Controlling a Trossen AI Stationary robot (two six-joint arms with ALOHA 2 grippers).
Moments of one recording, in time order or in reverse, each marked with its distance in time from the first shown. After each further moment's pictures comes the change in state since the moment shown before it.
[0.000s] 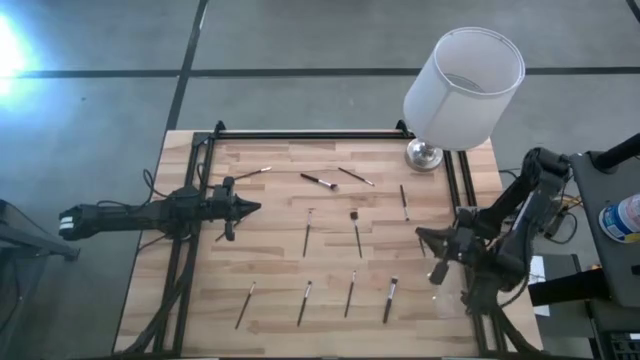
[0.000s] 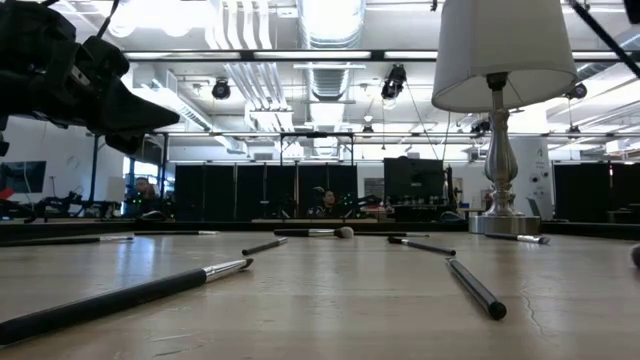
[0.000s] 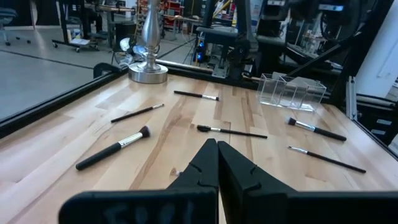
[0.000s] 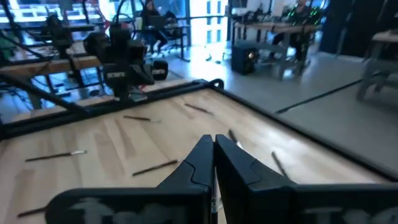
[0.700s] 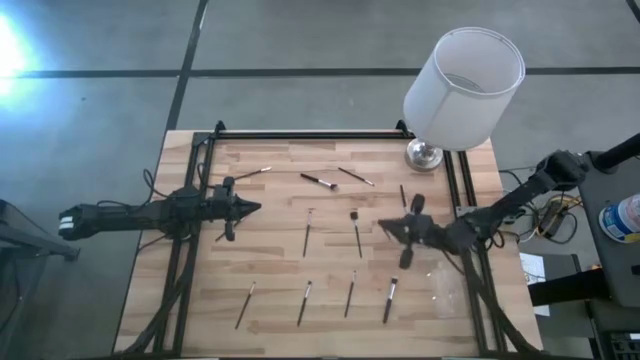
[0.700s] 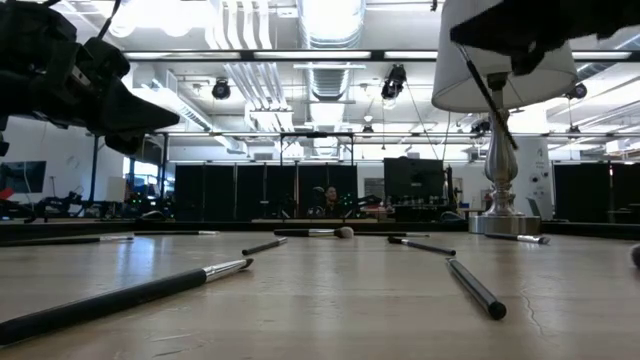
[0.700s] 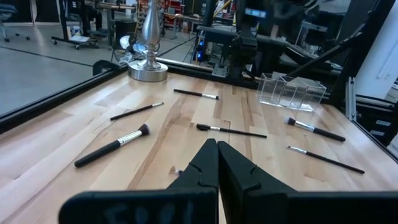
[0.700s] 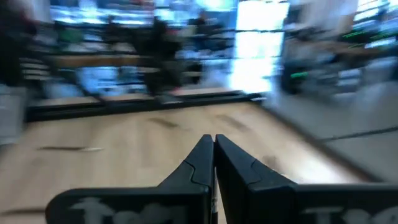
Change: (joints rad) left arm 0.000 0.007 0.000 0.000 0.000 -0.013; right arm -0.504 -0.143 -0.496 1.765 -0.547 -1.538
